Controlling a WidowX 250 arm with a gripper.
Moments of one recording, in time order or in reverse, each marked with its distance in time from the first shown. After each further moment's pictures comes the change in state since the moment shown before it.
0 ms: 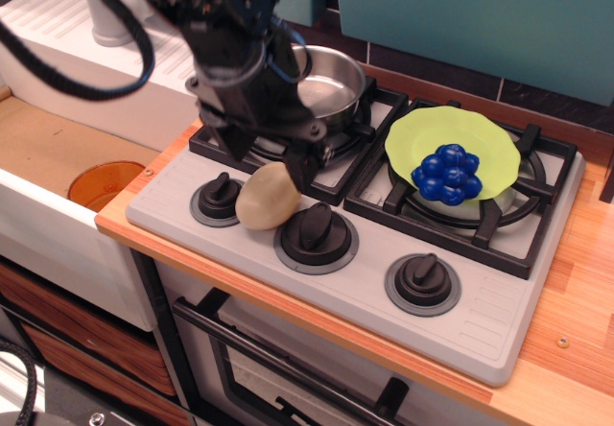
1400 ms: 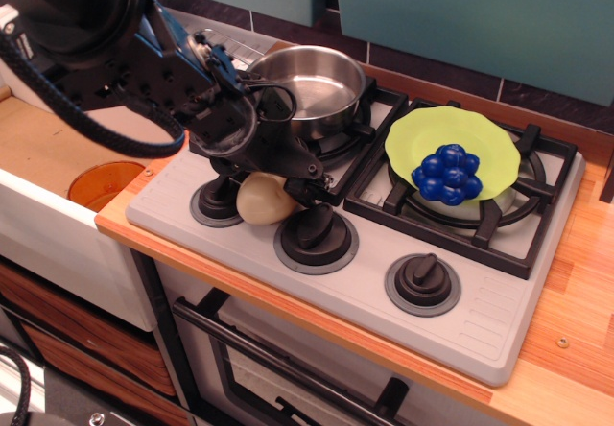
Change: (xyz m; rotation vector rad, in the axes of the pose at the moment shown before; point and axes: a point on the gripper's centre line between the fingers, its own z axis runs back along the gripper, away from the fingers) arm -0.012 -0.003 -0.040 -0.006 -0.127 0.069
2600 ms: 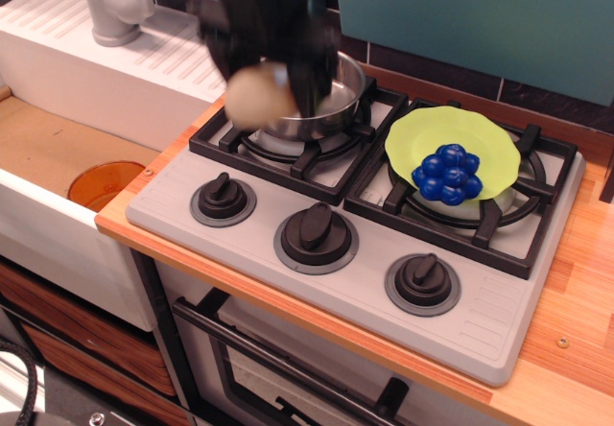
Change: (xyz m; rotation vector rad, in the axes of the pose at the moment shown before) arm 0.066 -0.003 0.075 -0.013 0.243 -0.054
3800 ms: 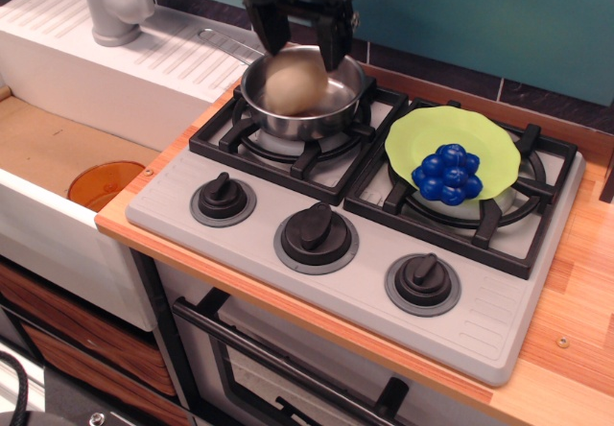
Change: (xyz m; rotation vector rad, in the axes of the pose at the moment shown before) arm 0.066 0.026 -0.056 -0.055 0.017 -0.035
